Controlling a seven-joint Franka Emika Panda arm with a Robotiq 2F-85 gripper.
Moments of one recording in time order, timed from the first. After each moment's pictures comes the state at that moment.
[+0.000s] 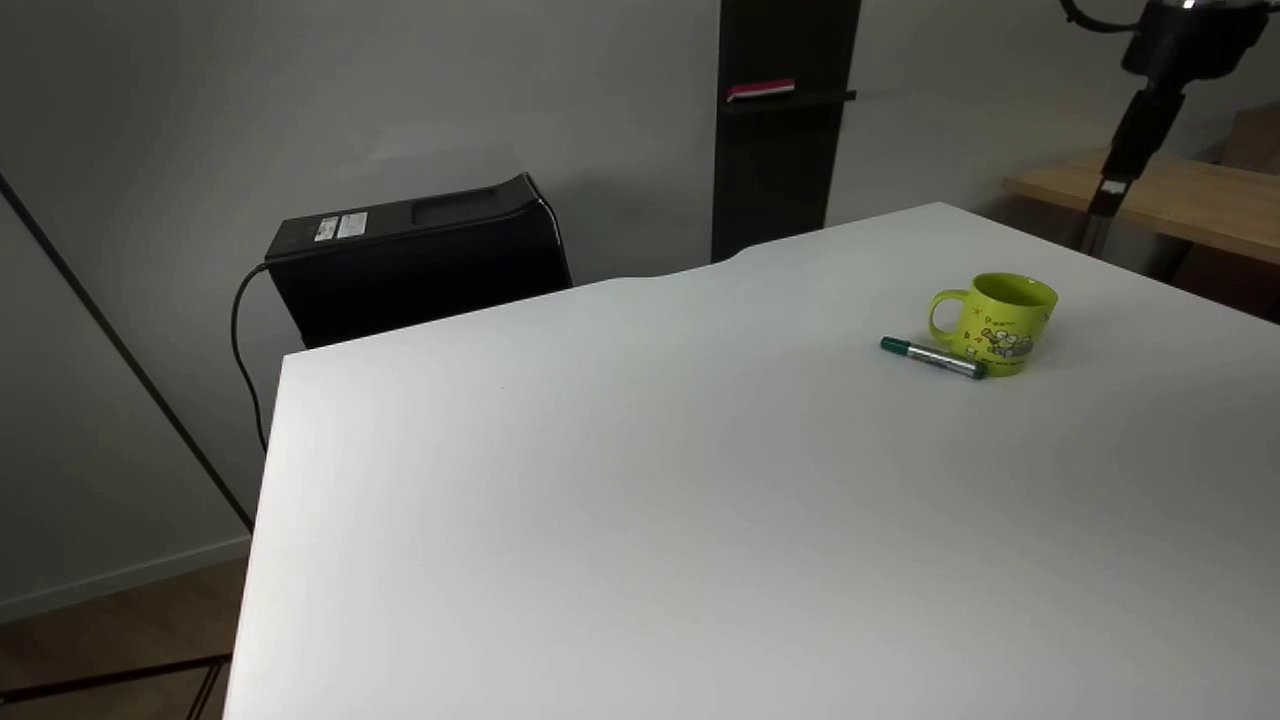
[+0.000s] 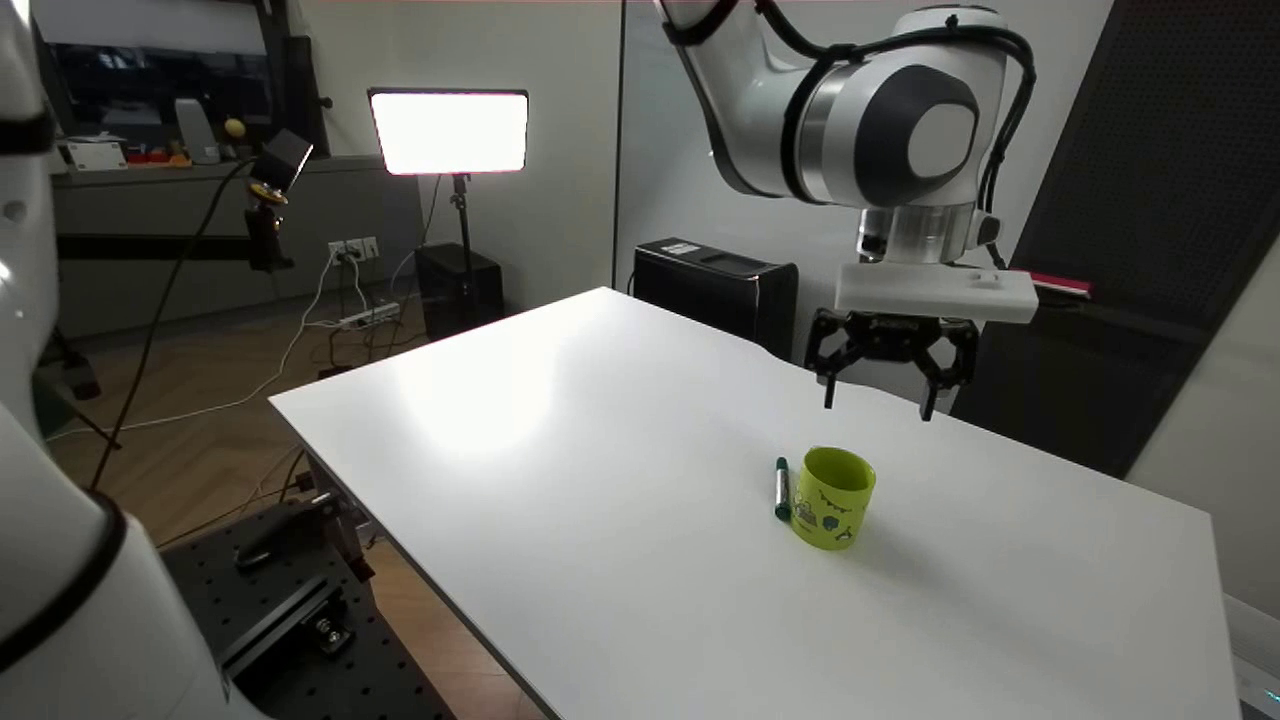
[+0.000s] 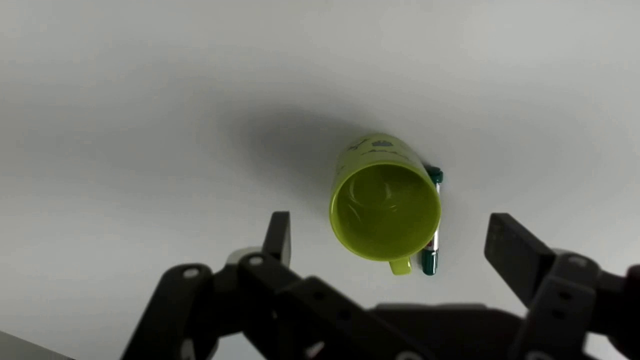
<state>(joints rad) -0.18 0.32 -0.10 -2.04 -0.04 2.46 -0.67</state>
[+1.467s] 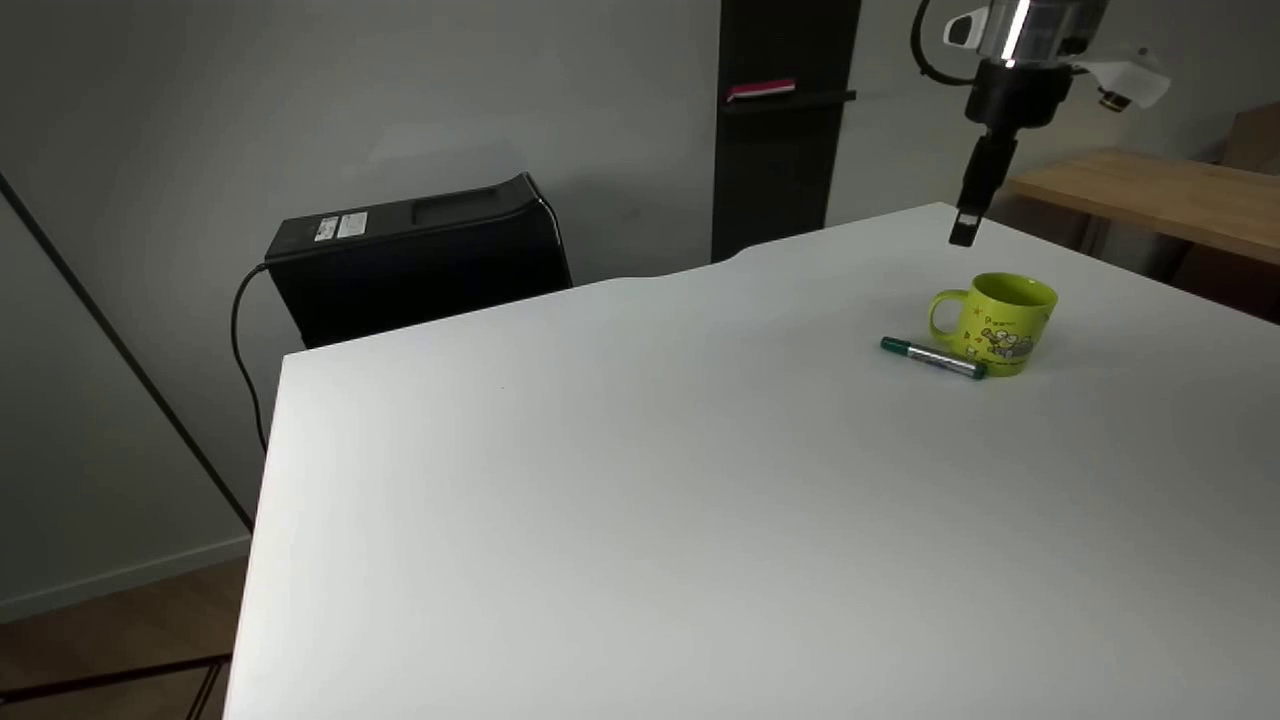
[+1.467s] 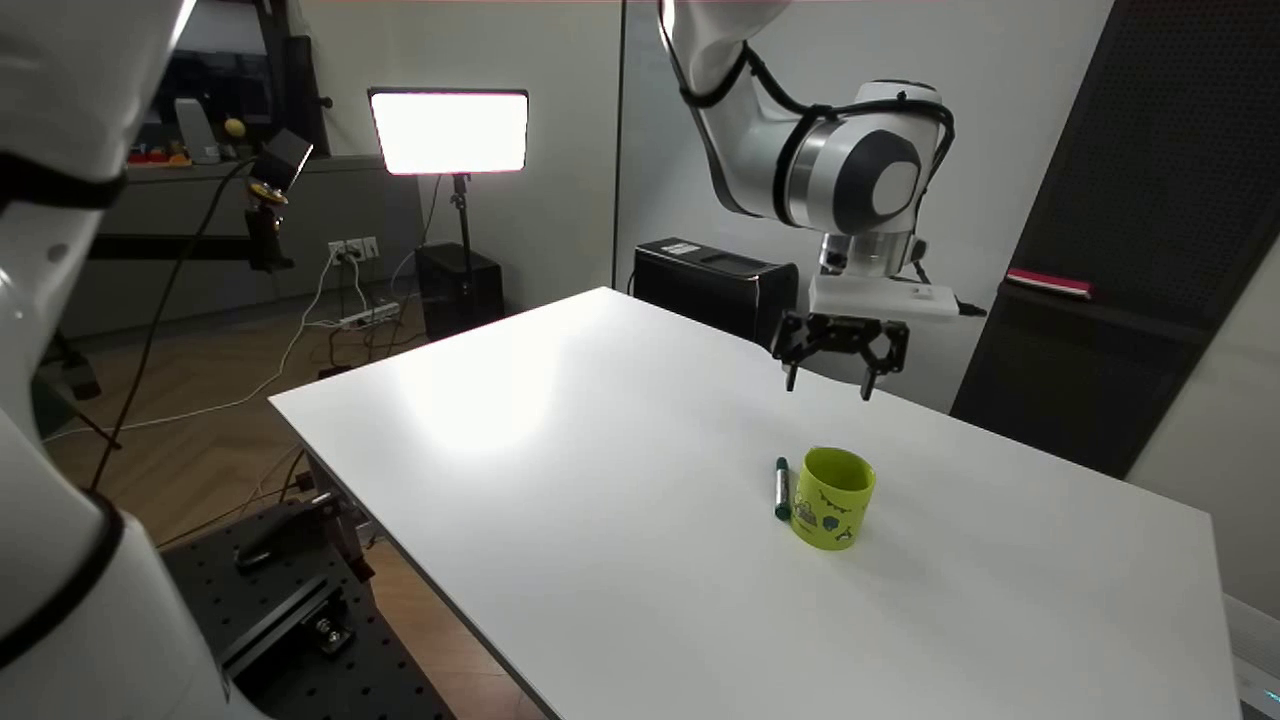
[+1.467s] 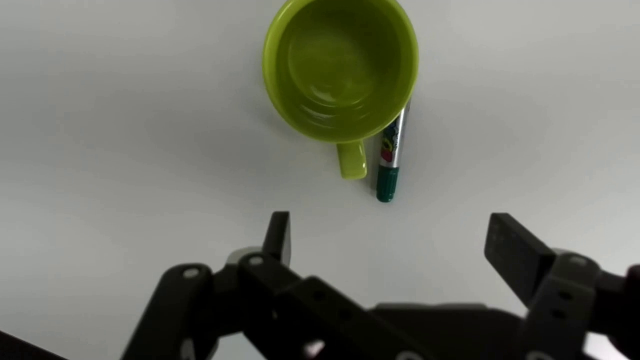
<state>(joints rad) -0.20 0.58 0.05 -1.74 -0.04 2.37 -0.70</state>
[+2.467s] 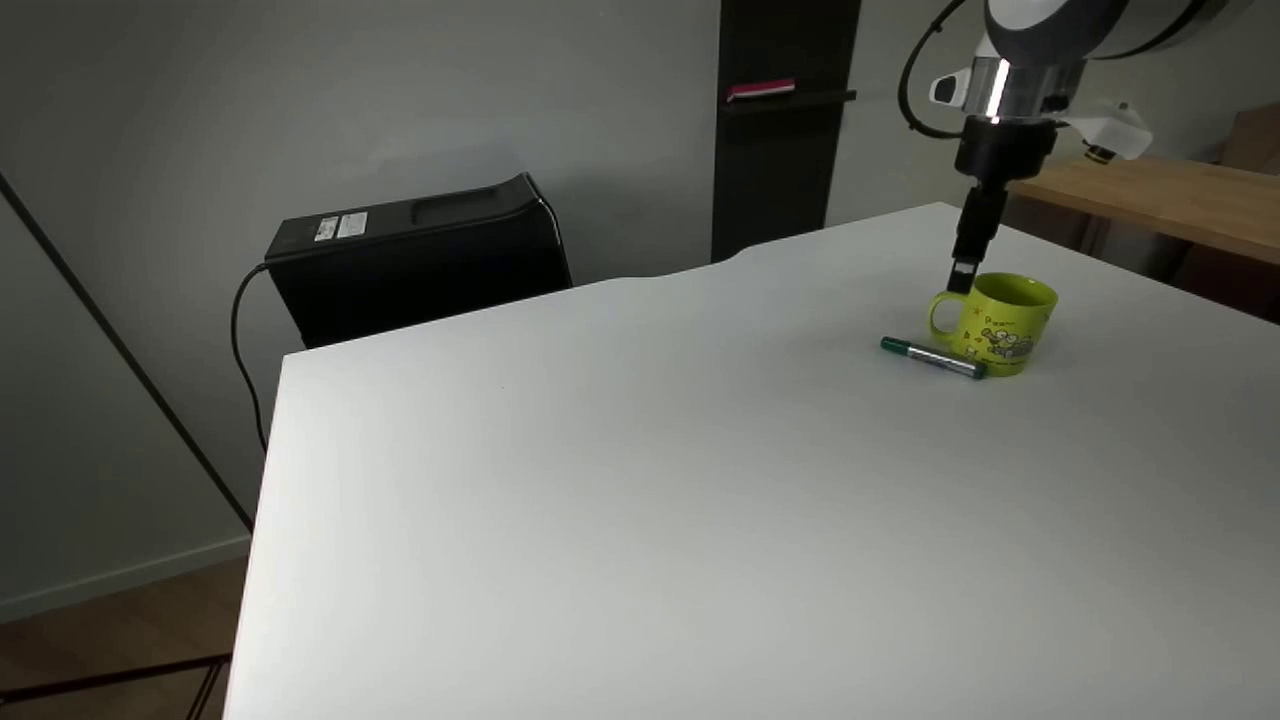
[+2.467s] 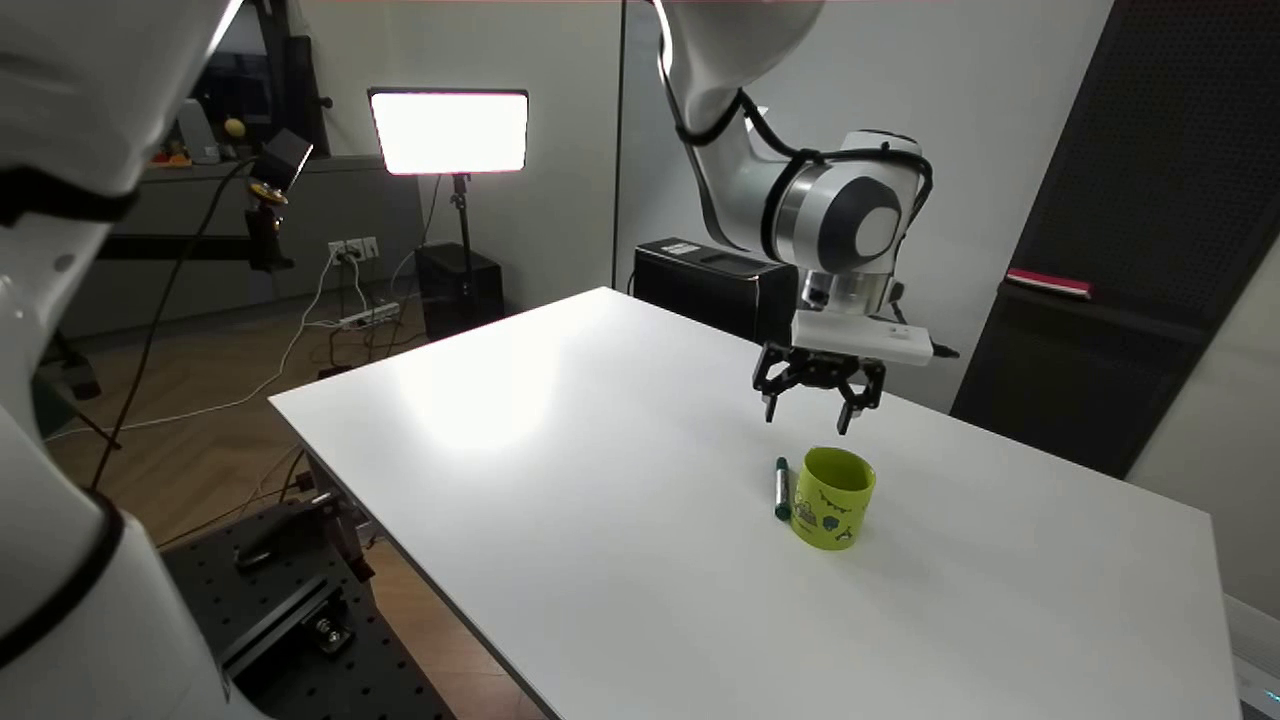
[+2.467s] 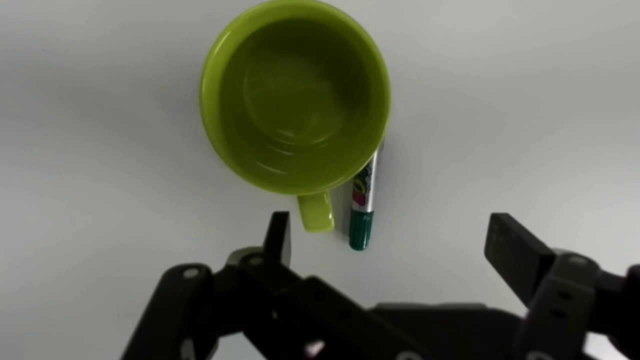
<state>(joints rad) -0.19 0.65 0.05 -1.75 -0.04 2.36 -0.70</state>
